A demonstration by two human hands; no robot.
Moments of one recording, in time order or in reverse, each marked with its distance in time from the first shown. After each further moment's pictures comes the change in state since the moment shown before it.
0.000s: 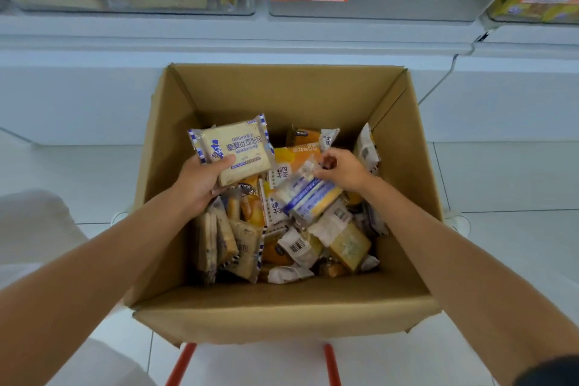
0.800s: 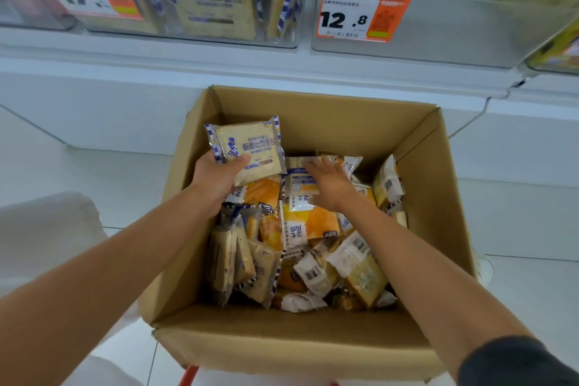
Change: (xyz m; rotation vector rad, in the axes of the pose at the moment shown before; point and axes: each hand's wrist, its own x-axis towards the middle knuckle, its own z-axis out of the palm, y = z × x) left_hand -0.001 0.031 -0.007 0.092 0.115 0.214; right_hand 0.053 -0.031 0.045 -0.837 -0.073 -0.236
